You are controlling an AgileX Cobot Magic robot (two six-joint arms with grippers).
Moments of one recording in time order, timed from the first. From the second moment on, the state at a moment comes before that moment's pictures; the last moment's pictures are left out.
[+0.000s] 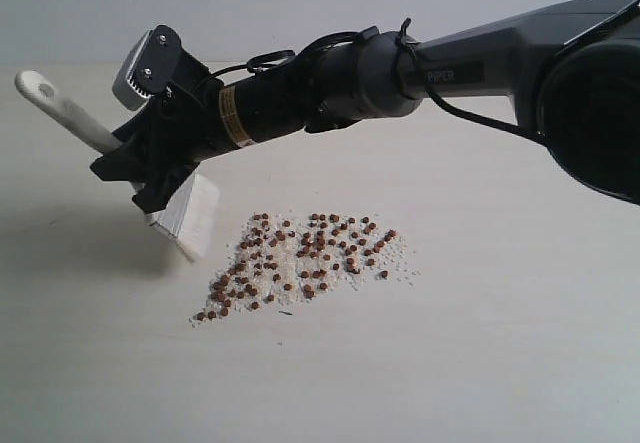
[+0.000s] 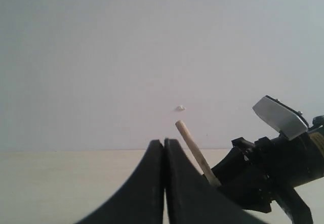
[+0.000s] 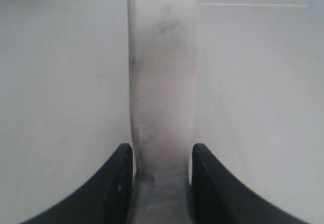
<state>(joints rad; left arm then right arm) -0.30 0.01 -0.01 0.18 -0.03 -0.26 0.68 2.34 -1.68 -1.52 -0.73 1.11</state>
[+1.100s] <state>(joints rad) -0.30 0.01 -0.01 0.18 -0.03 -0.26 0.77 2.28 -1.60 -1.71 -0.59 1.28</state>
